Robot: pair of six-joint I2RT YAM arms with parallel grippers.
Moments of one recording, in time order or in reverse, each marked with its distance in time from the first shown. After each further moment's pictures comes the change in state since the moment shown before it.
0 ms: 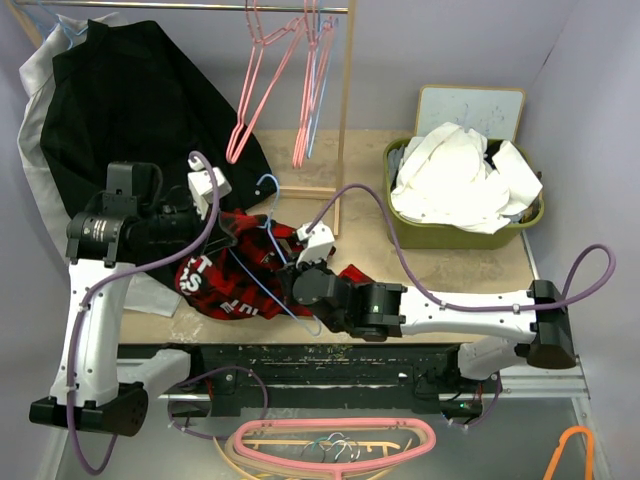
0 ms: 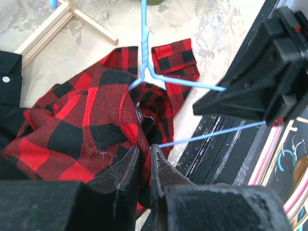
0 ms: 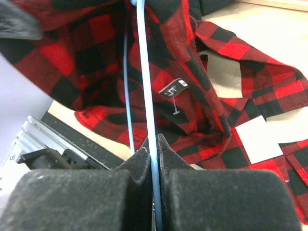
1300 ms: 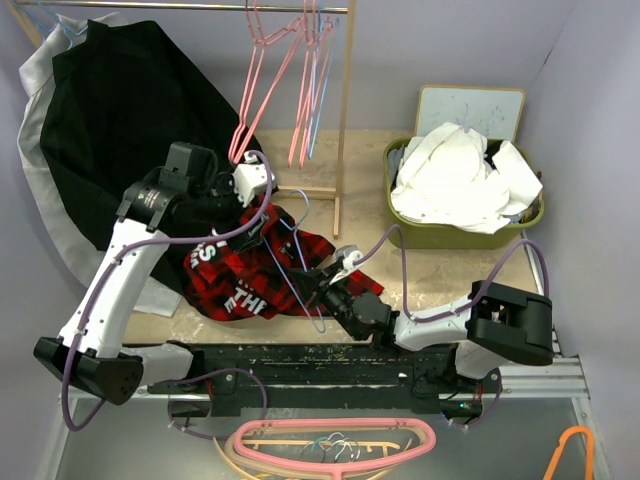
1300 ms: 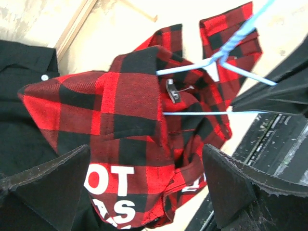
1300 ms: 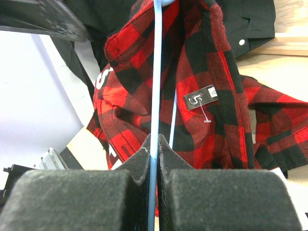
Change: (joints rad) left arm -0.246 0.165 -0.003 0.148 -0.359 0.027; right arm -0.121 0.098 -0.733 1.423 -0.144 -0.270
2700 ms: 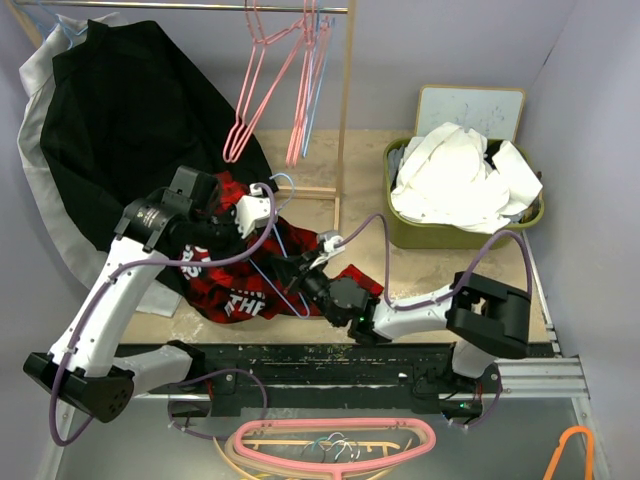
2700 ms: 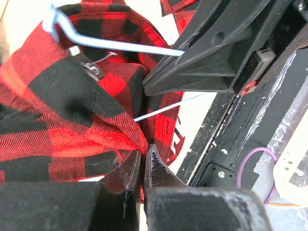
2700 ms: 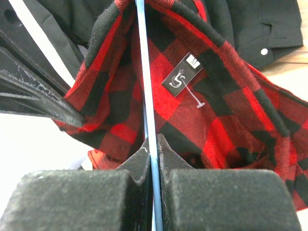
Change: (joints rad) left arm -0.068 -0.091 -0.115 -0.136 -0.012 0.039; right arm -0.043 0.102 0.176 -0.074 -0.027 0.086
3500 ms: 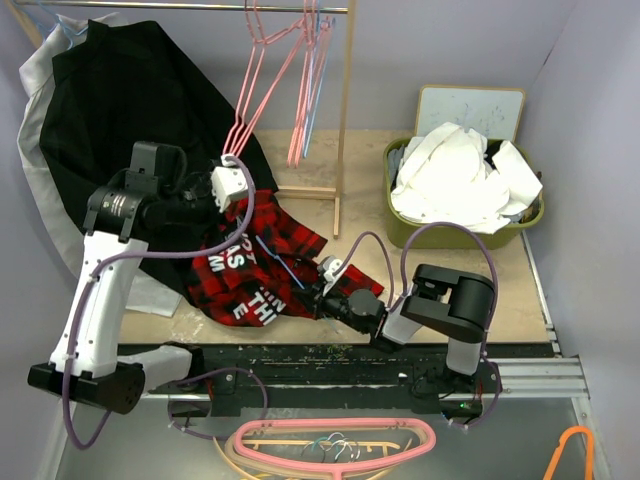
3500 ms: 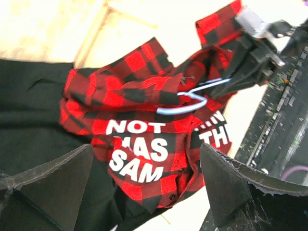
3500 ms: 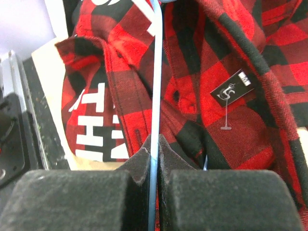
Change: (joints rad) left arm 0.188 0.023 0.191 0.038 0.090 0.132; right arm -0.102 0.229 -0.259 0.320 -0.375 -0.212
